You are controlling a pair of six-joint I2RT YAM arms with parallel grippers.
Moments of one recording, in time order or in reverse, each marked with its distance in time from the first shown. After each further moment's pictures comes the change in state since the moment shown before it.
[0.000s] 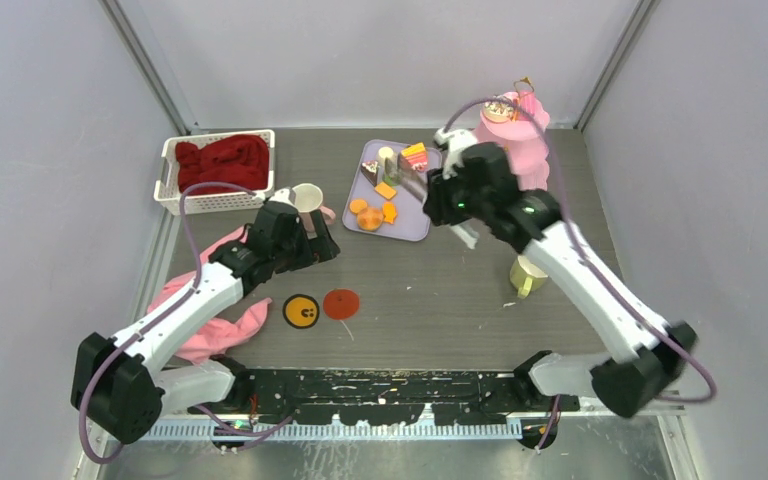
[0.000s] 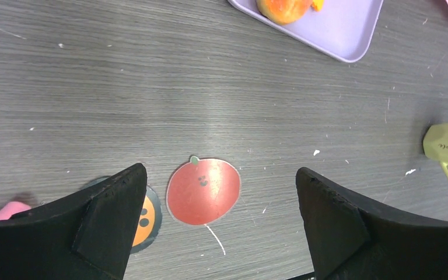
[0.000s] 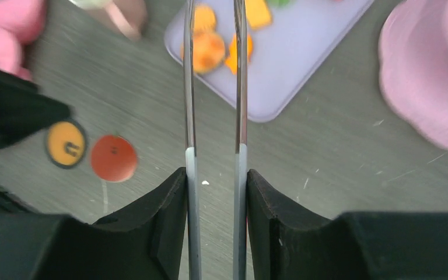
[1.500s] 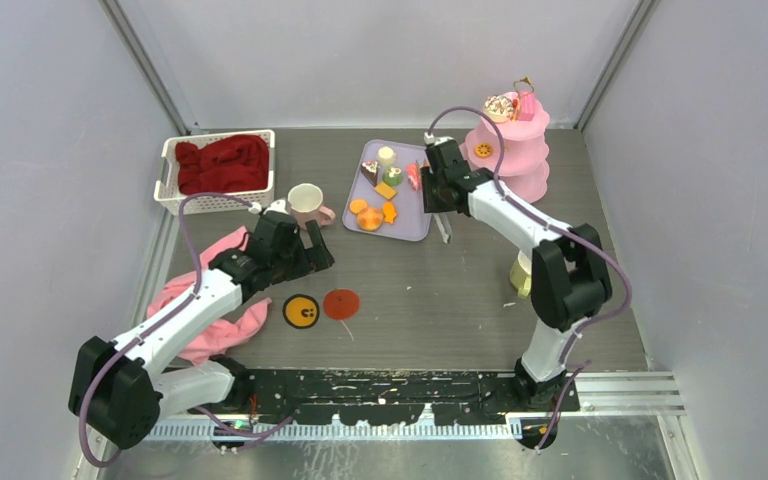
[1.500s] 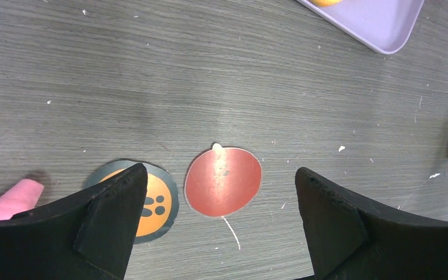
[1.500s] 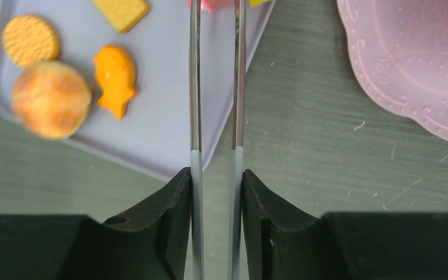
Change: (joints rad) left arm 0.006 -0.044 -0.072 -0.020 -0.036 -0.034; right arm -0.090 0.598 0.006 0.254 0.216 0.104
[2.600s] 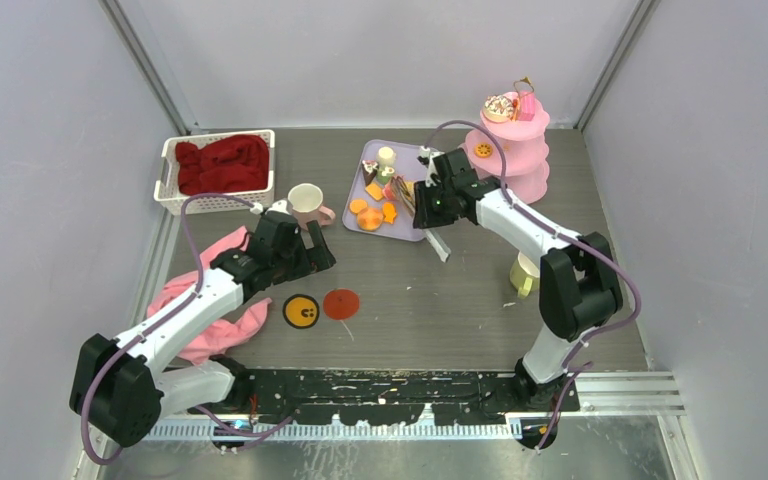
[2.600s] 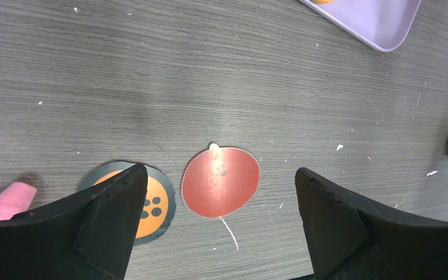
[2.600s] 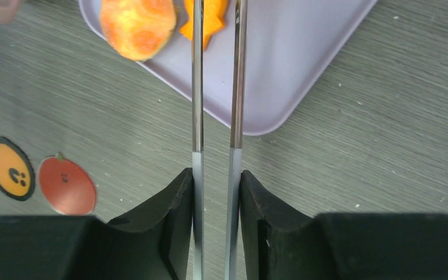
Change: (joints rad) left arm 0.002 0.016 -0.007 0.018 0.018 0.000; right arm -0.024 -0.109 -0.121 -0.030 -0.346 -0.029
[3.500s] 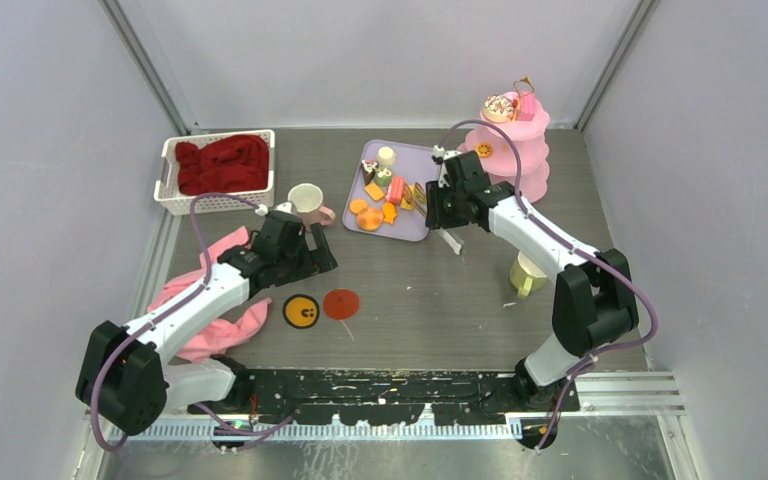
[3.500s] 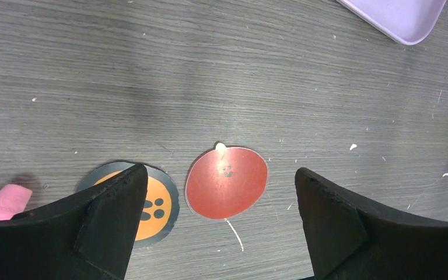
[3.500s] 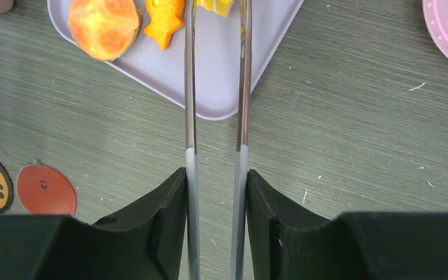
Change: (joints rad) left arm 0.002 0.058 0.001 0.006 0.011 0.000; right arm -0.016 -0.110 -0.062 0.003 0.082 0.004
